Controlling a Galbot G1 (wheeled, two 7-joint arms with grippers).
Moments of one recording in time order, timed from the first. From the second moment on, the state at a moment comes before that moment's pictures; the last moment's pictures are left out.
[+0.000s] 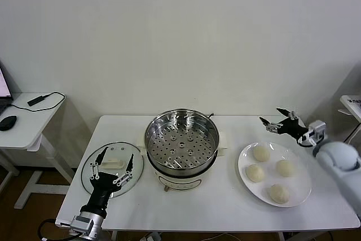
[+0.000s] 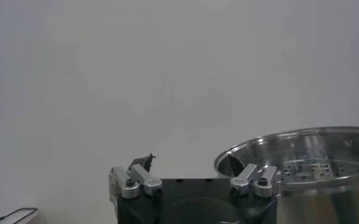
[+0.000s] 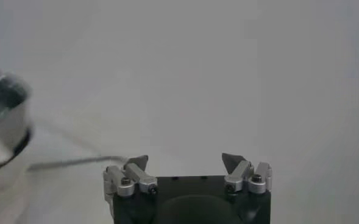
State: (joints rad) left arm 1.63 -1.30 -0.52 -2.14 0.02 -0.09 0.00; right arm -0.60 0.55 -0.01 1.34 0.63 -0.09 -0.48
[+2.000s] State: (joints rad) left arm 1.66 -1.33 -0.55 -2.13 0.04 -0.11 -0.02; right arm -0.03 0.86 -0.60 0.80 -0.25 0.09 -1.18
